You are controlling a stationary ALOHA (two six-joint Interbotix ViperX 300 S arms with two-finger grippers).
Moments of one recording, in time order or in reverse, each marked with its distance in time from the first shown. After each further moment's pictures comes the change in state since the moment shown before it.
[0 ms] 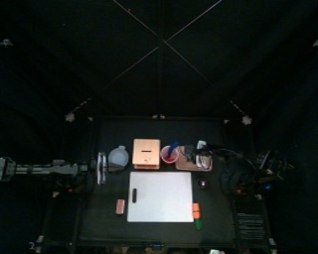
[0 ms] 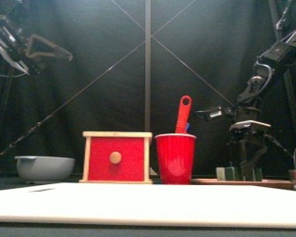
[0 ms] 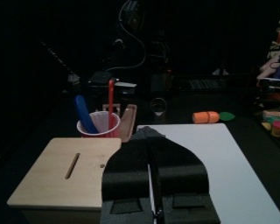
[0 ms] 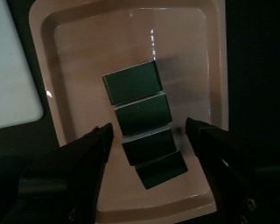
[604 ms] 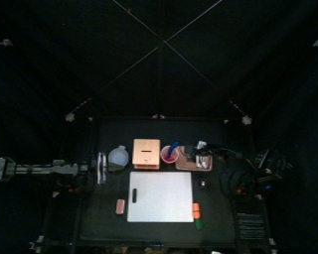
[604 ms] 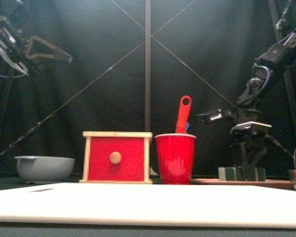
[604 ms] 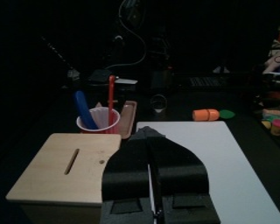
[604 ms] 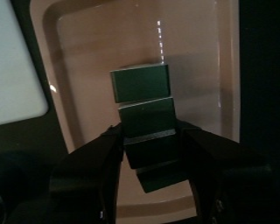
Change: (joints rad) left arm 0.000 0.000 0.000 -0.012 0.017 -0.003; right arm -0.003 0.000 -0.008 0.032 0.054 0.003
